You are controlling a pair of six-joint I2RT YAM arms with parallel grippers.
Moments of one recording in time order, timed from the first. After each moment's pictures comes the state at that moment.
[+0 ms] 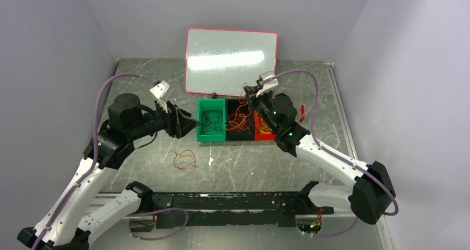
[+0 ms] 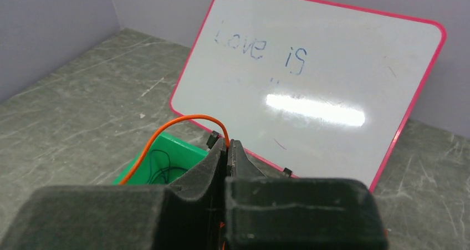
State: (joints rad) left arm -0.50 0.79 1.03 -0.50 0.47 -0.23; right arm 0.73 1.16 0.78 0.44 0.23 -0.02
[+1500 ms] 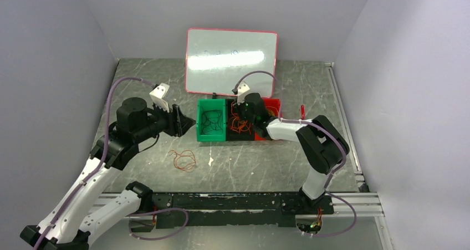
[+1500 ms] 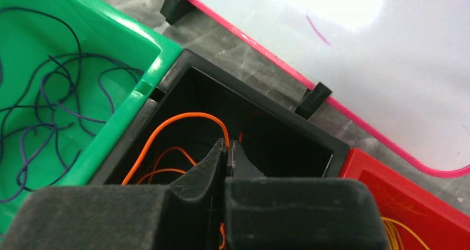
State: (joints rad) left arm -0.50 0.77 0.93 -0.49 0.25 -0.30; right arm 0.63 1.74 0.85 0.49 0.12 -0.08
